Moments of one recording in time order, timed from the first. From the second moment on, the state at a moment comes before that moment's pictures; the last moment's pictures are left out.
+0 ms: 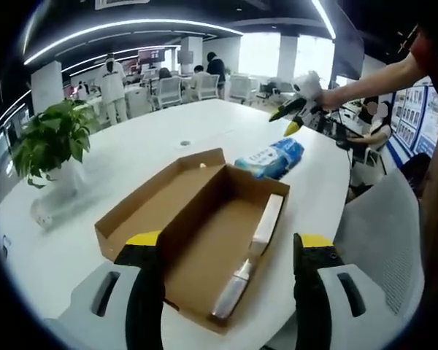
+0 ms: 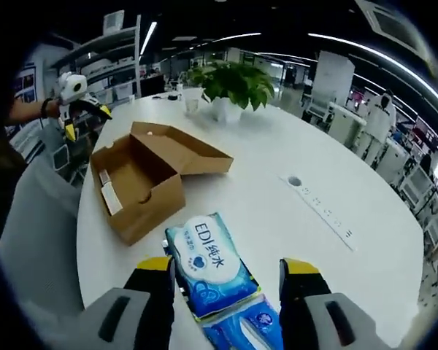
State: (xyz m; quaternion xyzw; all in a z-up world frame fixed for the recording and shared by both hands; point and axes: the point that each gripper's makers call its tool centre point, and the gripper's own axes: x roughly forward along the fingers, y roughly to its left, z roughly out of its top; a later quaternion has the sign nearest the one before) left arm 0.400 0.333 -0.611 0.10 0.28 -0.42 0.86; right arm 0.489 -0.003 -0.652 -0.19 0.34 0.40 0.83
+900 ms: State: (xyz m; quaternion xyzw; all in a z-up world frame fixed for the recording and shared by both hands) left arm 0.396 0.347 -0.609 0.06 0.27 -0.40 0.87; right arm 0.443 0.109 -0.654 -0.15 0.30 0.46 0.82
